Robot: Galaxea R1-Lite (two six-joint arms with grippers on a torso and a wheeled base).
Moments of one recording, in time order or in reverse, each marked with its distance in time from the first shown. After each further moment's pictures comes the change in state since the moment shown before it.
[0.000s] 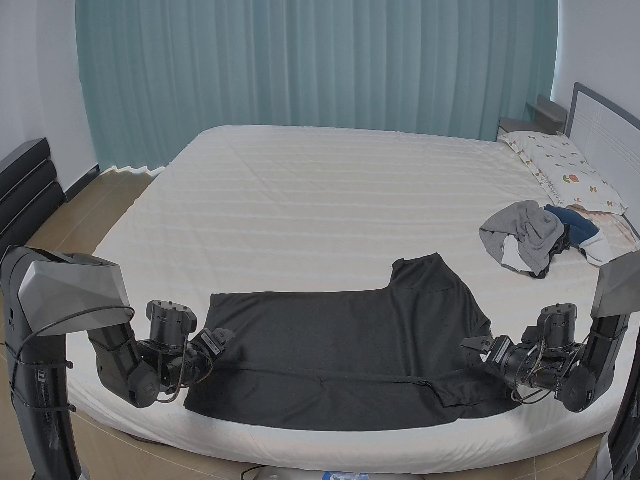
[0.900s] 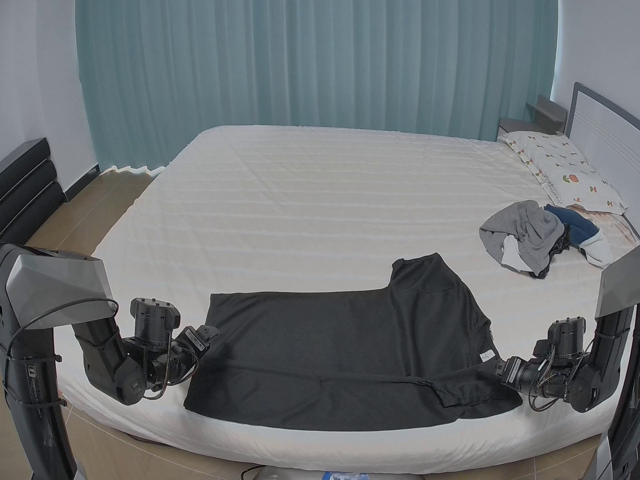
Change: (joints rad) left arm 0.040 -0.036 0.040 0.000 -0.015 -0.019; right arm -0.136 0.086 0.066 0.008 0.014 -0.321
